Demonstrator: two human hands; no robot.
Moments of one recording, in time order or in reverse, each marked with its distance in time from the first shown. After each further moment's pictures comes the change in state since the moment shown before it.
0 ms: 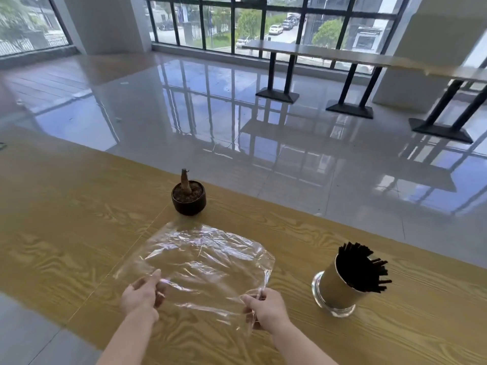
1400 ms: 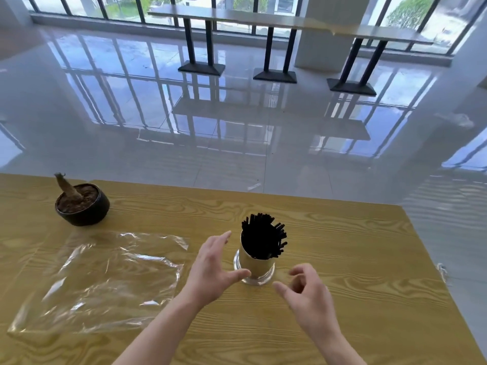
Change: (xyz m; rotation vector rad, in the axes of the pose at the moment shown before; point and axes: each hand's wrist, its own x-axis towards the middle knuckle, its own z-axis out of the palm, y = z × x) left_hand -0.203 -0.129 0.185 1.110 -1.084 0.983; right_hand -0.083 0.059 -0.223 -0.207 0.536 -0.342
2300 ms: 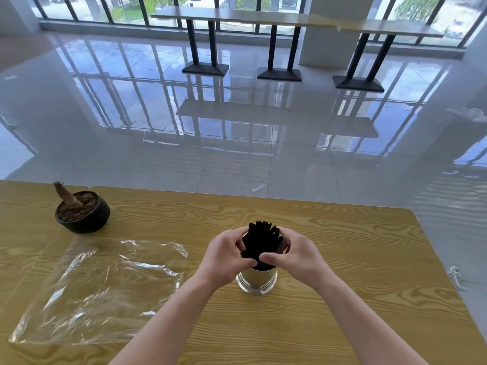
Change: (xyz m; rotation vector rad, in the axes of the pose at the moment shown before) left_hand 0.051 0.035 0.002 -0.018 -0.044 0.046; right_hand 0.104 -0.036 -0.013 -0.015 -0.299 -0.166
